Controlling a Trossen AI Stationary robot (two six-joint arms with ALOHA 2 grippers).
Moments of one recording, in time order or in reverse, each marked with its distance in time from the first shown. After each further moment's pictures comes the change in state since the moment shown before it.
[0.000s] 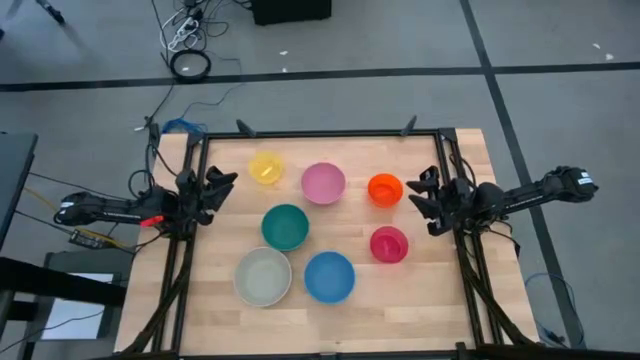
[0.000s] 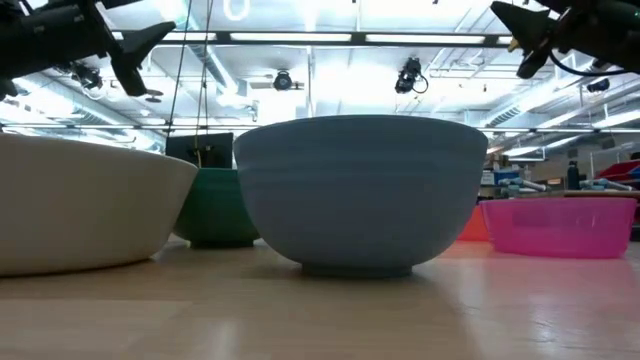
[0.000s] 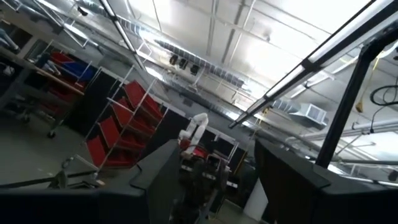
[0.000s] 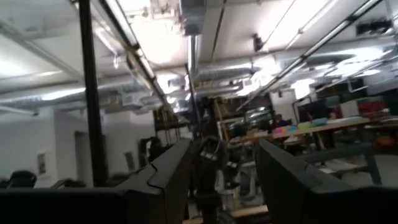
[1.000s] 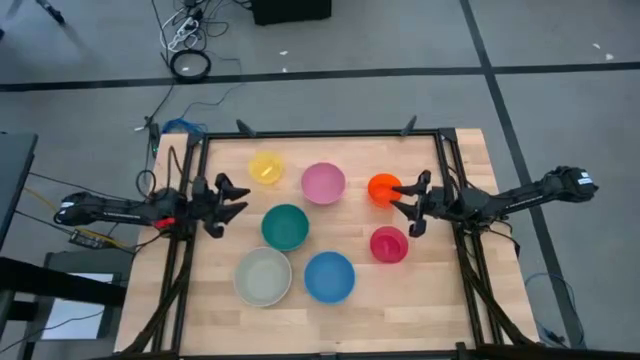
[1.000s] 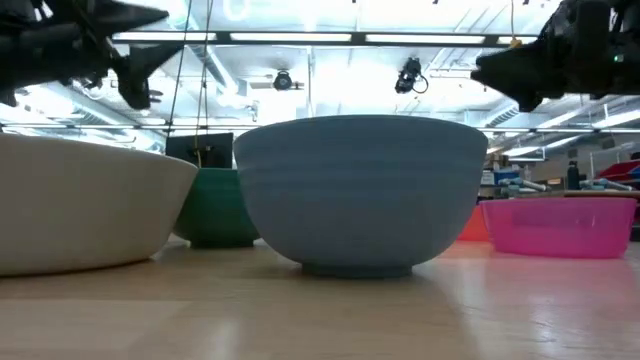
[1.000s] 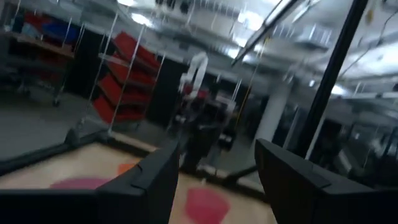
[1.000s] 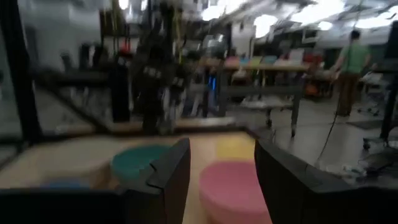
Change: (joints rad) left arm -0.001 -0.004 0.000 -0.201 0.139 0.105; right arm -0.002 0.000 0.000 -0.356 0.163 -0.125
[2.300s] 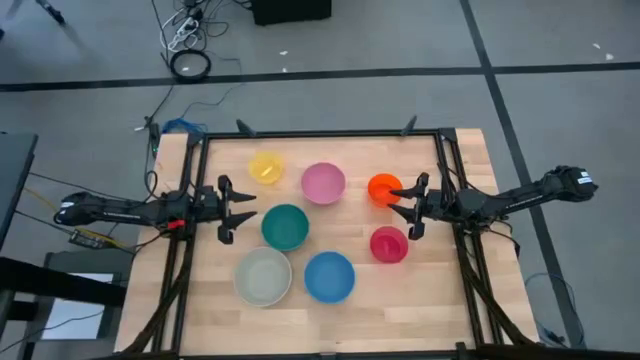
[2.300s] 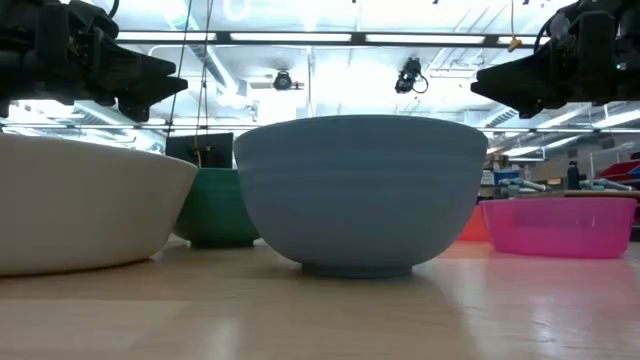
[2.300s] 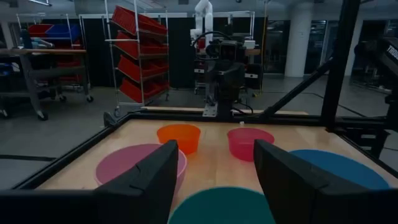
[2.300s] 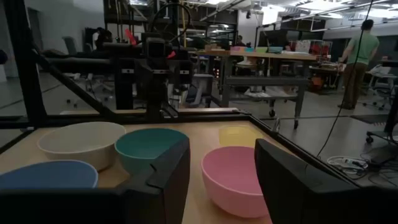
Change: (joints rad) left arm 0.001 0.000 0.000 -0.263 0.000 0.320; right arm 0.007 0.001 0.000 -0.094 -0.005 -0.016
